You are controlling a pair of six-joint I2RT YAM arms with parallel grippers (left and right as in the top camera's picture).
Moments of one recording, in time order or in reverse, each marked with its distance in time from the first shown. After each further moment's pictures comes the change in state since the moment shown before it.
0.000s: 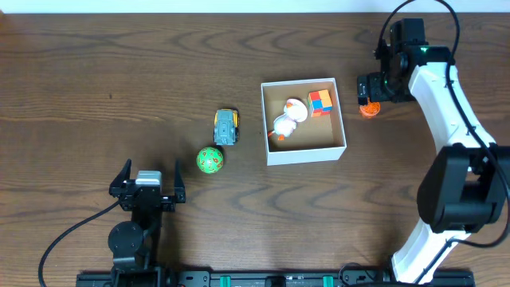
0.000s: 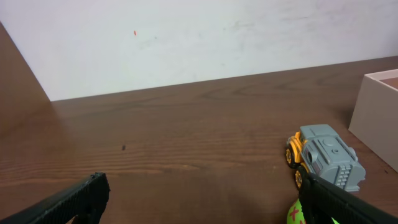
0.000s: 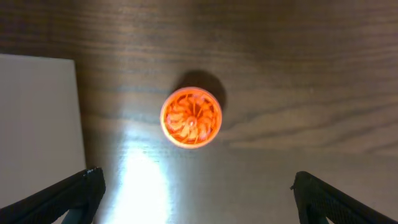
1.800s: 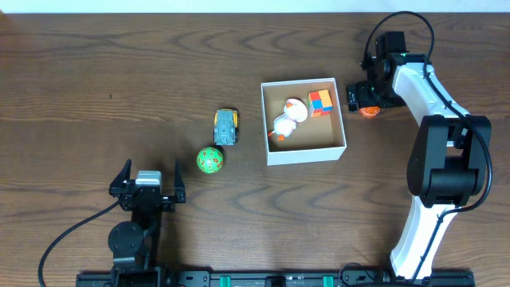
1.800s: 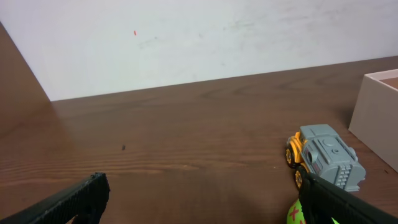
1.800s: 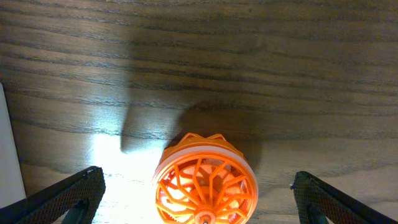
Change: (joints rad) left arm 0.000 0.000 0.000 0.000 0.000 0.000; right arm 0.000 0.190 -0.001 0.121 -0.031 -0.029
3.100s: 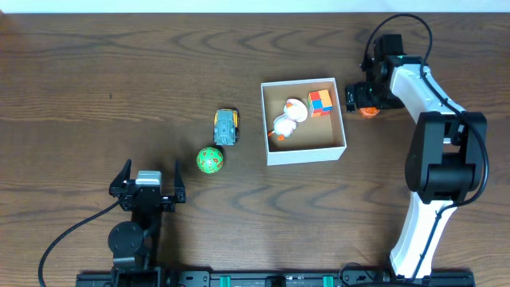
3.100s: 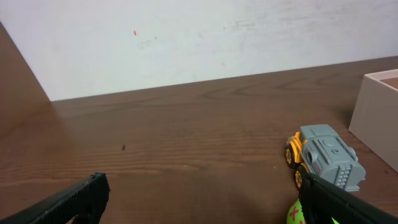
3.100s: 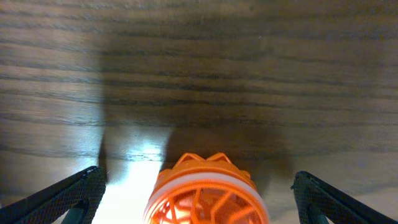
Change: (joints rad) left arm 0.000 0.000 0.000 0.000 0.000 0.000; right arm 0.000 0.040 -0.006 0.039 -0.005 0.048
